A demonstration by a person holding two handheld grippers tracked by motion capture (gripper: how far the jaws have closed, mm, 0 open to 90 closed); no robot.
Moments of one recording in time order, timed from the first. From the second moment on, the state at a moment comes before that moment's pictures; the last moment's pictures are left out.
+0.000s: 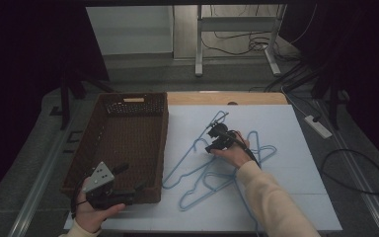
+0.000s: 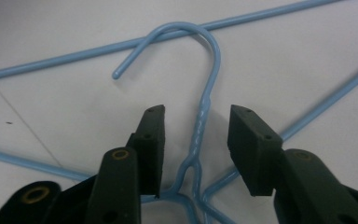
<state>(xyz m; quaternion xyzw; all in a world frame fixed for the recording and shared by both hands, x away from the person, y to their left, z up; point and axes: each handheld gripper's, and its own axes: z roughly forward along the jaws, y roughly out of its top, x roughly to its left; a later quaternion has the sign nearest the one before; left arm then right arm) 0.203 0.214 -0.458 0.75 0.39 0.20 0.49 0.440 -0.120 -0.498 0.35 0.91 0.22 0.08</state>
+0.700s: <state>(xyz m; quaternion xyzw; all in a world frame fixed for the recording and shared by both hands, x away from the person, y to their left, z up) 0.204 0.215 -0.458 0.75 0.39 0.20 0.49 0.431 -0.124 -0.487 0.38 0.89 0.25 0.10</state>
